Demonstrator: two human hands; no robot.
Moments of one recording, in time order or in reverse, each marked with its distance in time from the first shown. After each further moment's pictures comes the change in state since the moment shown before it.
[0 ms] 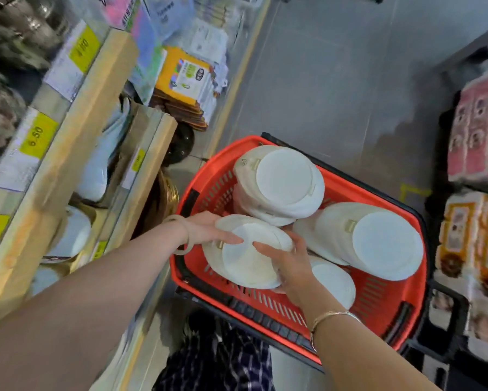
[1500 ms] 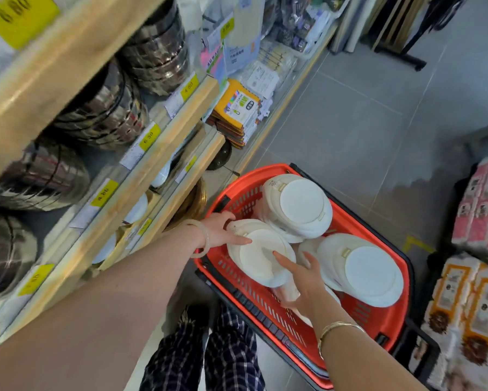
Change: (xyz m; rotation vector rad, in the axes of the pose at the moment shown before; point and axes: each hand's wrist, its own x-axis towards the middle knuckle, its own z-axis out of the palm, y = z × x) left_hand -0.091 0.011 0.014 -0.069 0.294 -0.027; right_hand -0.077 -0.036 -0.019 -0.079 -0.093 0.091
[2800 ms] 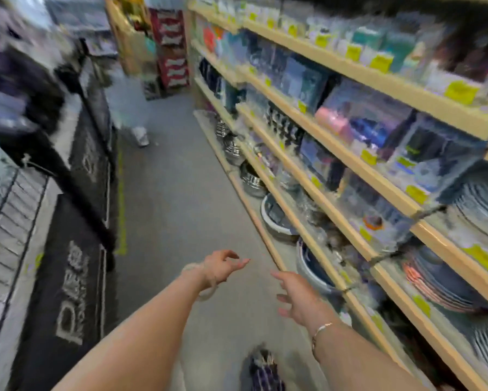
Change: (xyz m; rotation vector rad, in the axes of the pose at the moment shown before) left_hand -0.725 -0.369 0.620 -1.803 1.540 -0.896; right_hand -0.514 0.684 0.111 -2.097 -1.221 -0.304
